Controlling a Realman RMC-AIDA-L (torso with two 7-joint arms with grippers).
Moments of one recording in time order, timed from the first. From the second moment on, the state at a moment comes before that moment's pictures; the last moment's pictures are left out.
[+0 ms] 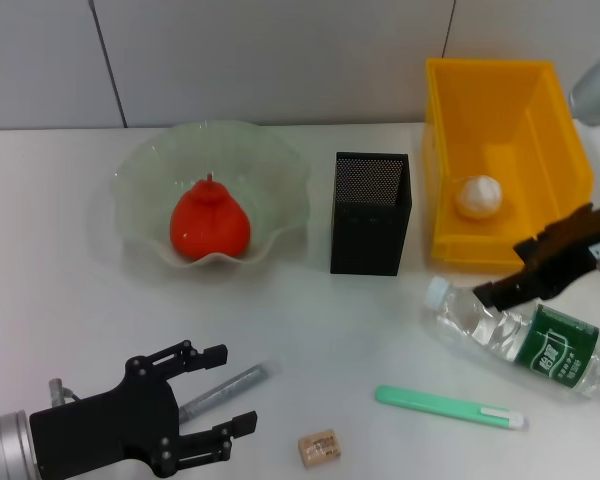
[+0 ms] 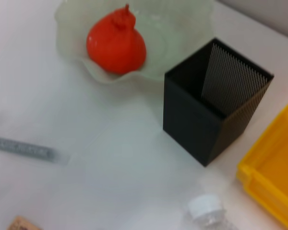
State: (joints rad) left arm -0.31 -2.07 0.93 0.41 1.69 1.57 -0.83; right arm 0.49 2.08 1.88 1.70 0.59 -1.69 2.55
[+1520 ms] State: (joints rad) left arm -0.31 -2.06 0.92 0.41 1.69 1.62 -0.81; right arm 0.45 2.08 1.83 1.64 0.44 -1.69 2.32
